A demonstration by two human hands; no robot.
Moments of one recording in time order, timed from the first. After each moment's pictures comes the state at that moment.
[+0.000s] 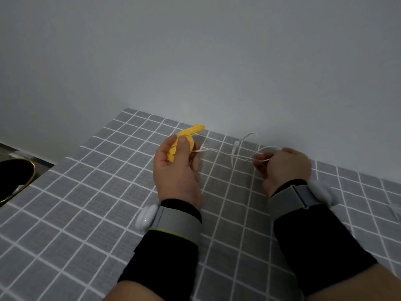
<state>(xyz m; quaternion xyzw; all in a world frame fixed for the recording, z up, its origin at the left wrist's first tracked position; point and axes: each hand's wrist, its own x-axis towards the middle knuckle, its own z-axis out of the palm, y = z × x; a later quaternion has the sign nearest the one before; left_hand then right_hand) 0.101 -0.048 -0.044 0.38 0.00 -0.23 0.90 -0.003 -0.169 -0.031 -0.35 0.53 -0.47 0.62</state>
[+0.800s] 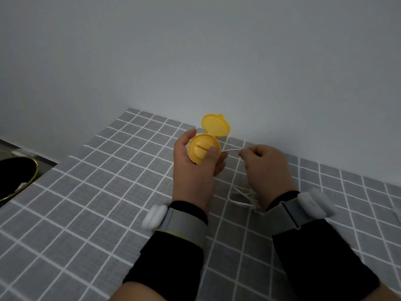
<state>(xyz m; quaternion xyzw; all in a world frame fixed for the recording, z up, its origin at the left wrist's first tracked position) 0.086 -0.052 -0.041 0.46 -0.15 -0.27 0.83 0.007 -0.152 -0.042 -0.74 0.46 -0.33 0.36</state>
